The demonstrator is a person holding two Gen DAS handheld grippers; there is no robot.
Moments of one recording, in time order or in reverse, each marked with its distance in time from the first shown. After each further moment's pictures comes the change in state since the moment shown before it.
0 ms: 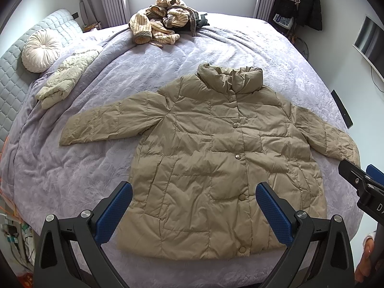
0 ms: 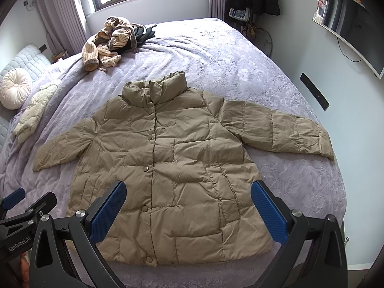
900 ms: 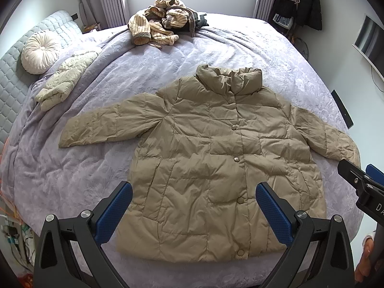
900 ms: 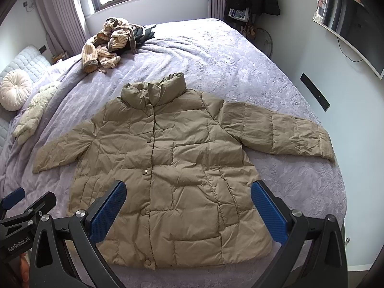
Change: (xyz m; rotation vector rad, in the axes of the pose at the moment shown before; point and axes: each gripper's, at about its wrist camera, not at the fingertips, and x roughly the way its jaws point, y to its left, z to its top) left arm 0.000 -0.001 -0.001 0.001 -0.002 0.002; right arm 0.001 -0.003 0.003 0.003 -0.004 0.001
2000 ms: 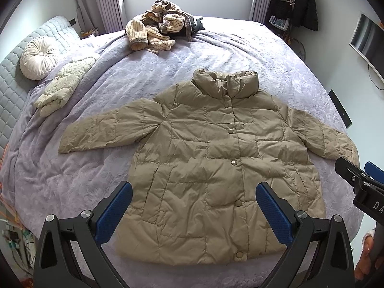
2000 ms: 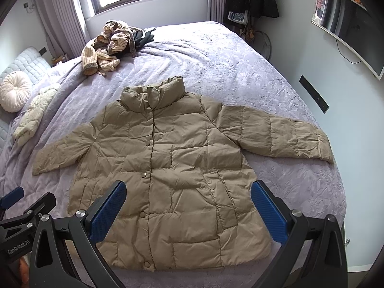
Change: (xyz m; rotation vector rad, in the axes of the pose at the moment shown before) left arm -0.006 -0.009 0.010 0.015 -0.018 -0.005; right arm -0.002 -0.002 0.002 0.003 -0.010 -0.001
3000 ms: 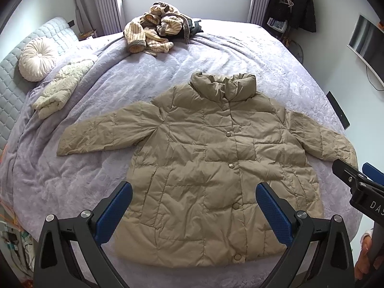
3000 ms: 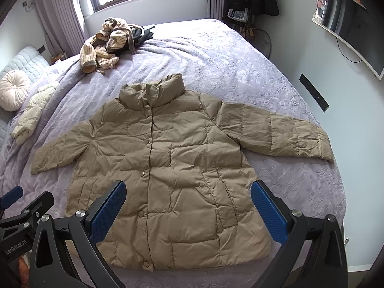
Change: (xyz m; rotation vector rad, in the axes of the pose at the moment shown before) left arm 0.001 -0.003 -0.002 -0.002 -0.012 -0.003; right arm 0.004 0.000 0.000 -0.002 0.009 -0.003
